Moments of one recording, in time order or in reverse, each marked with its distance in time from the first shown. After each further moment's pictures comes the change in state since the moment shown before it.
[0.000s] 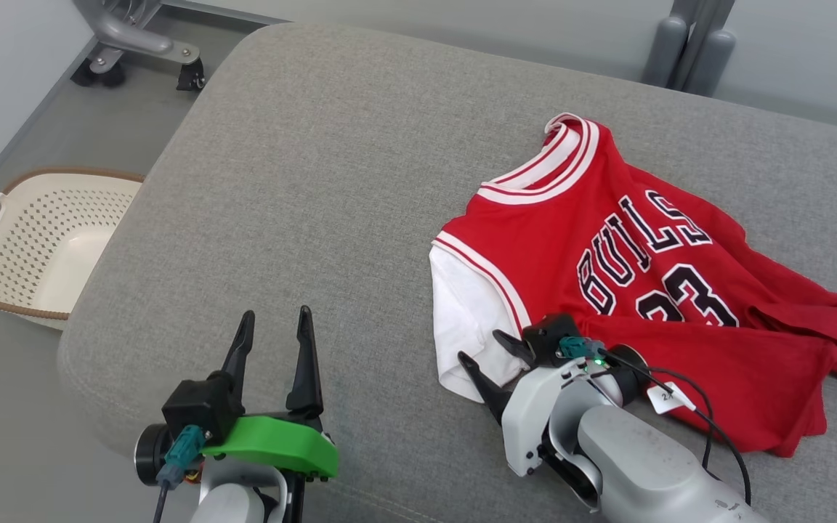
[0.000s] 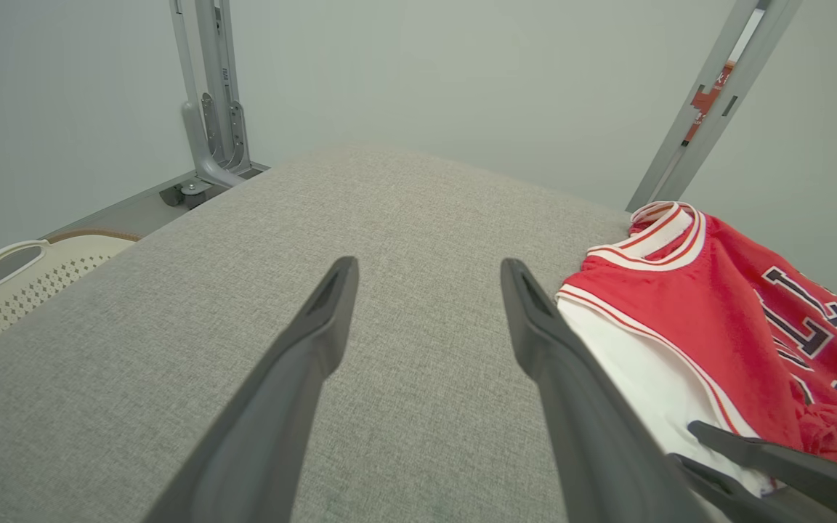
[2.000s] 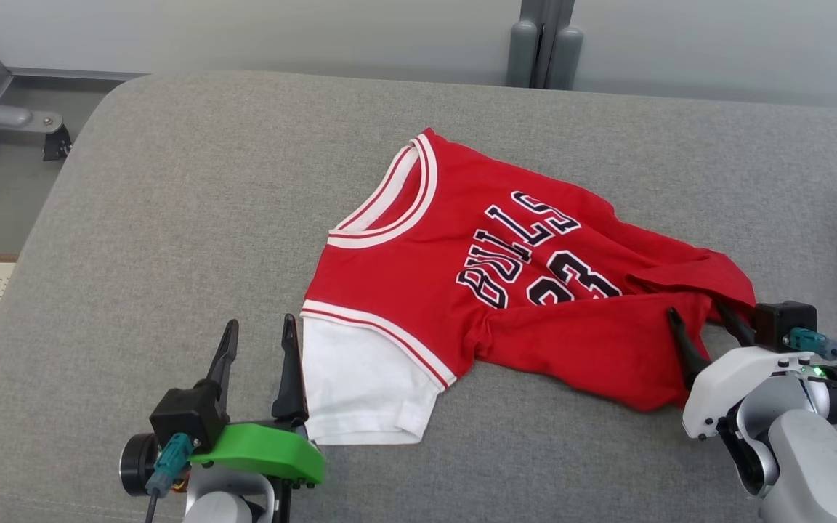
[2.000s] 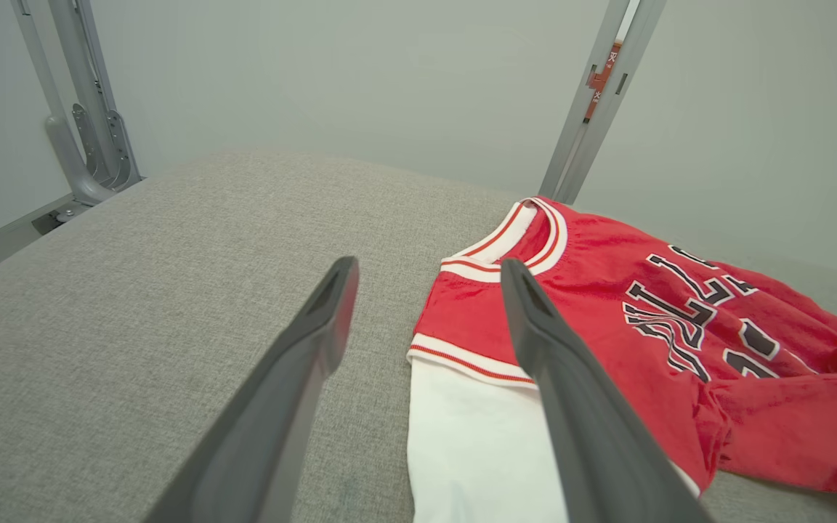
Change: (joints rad) left arm 0.021 0.000 0.044 0.004 0.032 -0.009 0.000; right arm 0.275 -0.164 -0.667 -0.331 -0.225 -0.001 0.119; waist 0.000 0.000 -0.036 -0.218
